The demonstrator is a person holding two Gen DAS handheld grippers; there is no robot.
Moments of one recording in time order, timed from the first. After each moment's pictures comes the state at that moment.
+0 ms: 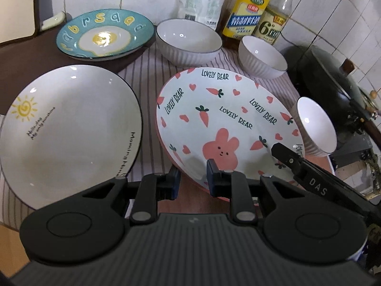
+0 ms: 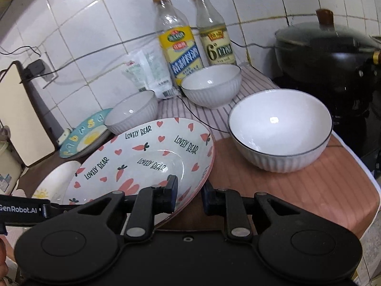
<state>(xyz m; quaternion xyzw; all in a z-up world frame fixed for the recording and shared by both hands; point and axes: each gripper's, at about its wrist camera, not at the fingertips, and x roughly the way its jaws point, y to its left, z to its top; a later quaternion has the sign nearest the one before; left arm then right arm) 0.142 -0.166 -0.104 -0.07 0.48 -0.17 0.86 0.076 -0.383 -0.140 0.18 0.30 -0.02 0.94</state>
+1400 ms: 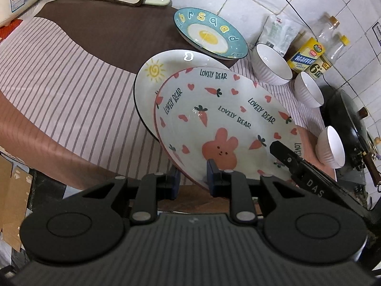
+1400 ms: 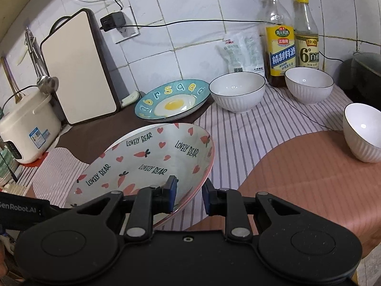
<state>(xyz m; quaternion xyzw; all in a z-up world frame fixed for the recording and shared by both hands) 0.089 0.013 -0.102 -0.18 0.49 -0.10 0.85 0.064 -0.223 -0.105 0.11 0.33 0.06 0.94</state>
